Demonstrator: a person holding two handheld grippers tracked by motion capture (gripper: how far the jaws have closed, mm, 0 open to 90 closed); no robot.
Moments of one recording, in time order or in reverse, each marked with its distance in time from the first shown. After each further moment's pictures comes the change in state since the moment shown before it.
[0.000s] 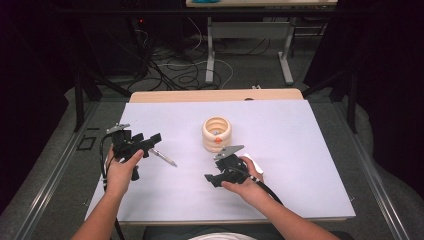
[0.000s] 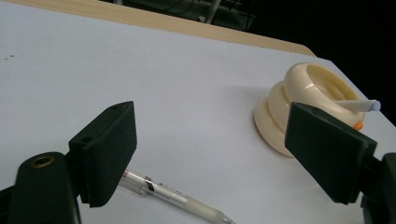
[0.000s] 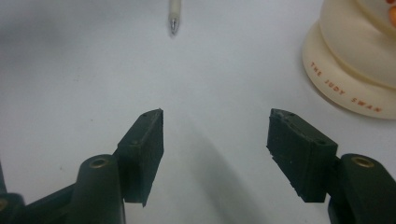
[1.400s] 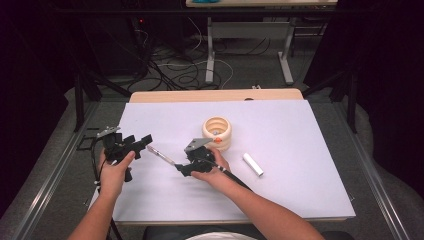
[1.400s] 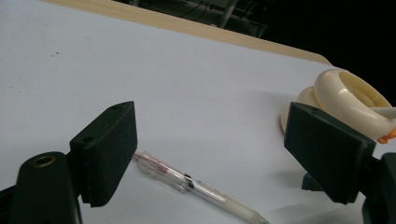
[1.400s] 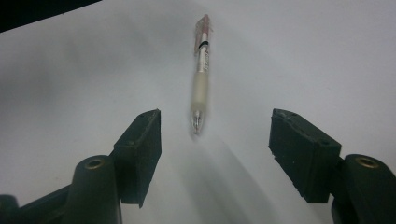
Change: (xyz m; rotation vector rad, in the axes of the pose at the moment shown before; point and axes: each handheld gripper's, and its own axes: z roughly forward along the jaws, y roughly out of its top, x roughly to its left) left arm 0.031 -0.006 -0.006 -0.041 0.043 -0.041; right arm 0.013 0.046 0.087 -0.144 0.072 -0.059
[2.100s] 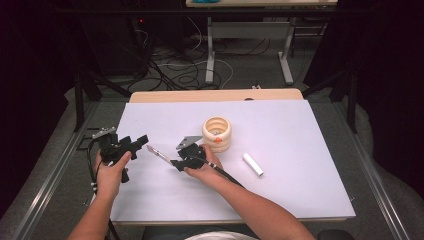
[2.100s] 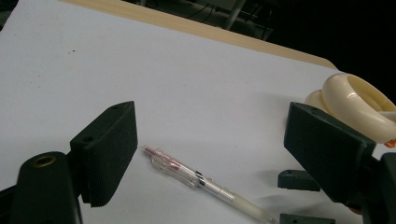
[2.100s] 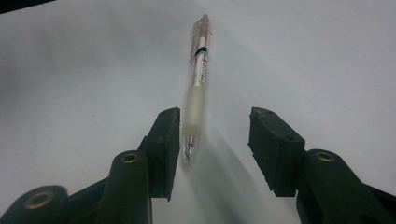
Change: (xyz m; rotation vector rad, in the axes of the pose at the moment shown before) left arm 0.004 -0.002 -0.004 0.001 0.009 -0.015; right arm -0.003 0.009 0.028 0.032 -0.013 -0.037
